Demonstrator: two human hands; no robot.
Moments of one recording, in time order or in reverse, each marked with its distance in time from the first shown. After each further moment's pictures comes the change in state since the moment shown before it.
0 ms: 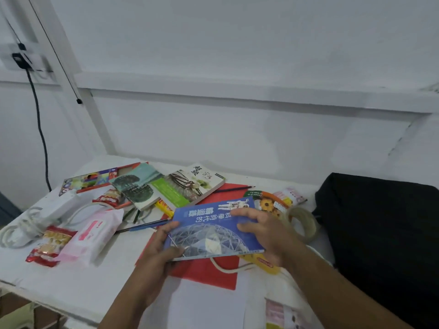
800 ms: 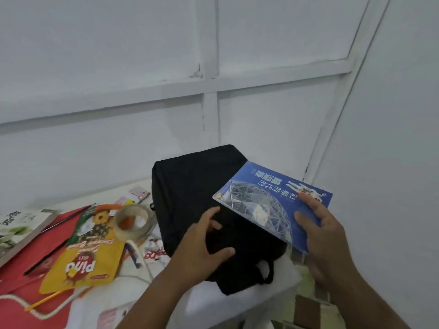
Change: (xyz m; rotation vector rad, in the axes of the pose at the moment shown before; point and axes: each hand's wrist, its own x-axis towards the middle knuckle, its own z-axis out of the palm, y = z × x) left_hand -0.045 -0.128 0.359 1.056 -0.722 0.546; right_hand -0.319 0.077 -0.268 0.368 1.098 -0.390
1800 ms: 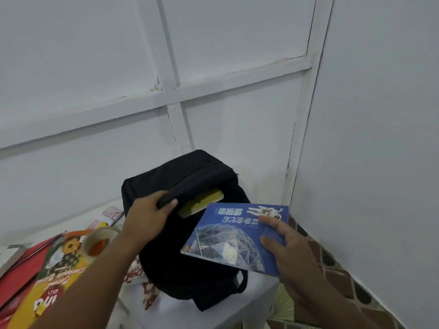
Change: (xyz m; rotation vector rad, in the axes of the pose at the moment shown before) left_hand 0.085 0.025 -0.054 0.251 0.215 -0.074; right_hand -0.005 0.019 -0.035 -0.168 -0.136 0.112
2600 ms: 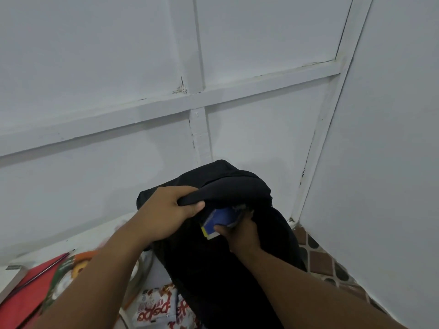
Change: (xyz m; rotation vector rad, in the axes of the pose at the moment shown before) left_hand 0.062 -0.003 -0.058 -0.187 -0.332 0.142; right_hand 0.165 0.050 0.168 -0.456 0.062 -0.033
